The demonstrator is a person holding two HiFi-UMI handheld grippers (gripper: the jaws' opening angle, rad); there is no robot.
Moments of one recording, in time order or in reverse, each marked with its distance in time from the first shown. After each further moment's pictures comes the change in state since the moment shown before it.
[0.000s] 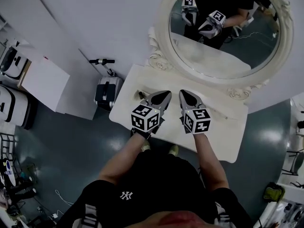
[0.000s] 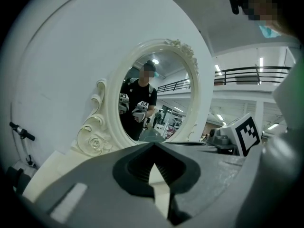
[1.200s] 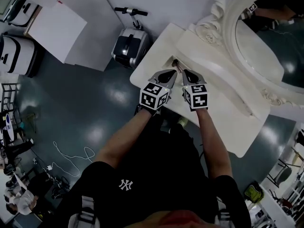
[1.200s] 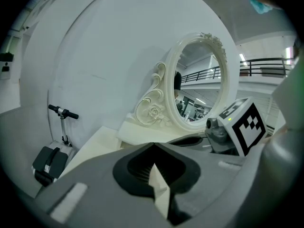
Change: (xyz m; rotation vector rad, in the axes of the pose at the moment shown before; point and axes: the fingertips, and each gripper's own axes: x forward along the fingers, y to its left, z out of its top) left arm -0.090 0.144 -0.104 -0.089 0.121 0.260; right arm 0.135 0.115 -0.132 -0.157 0.371 0.157
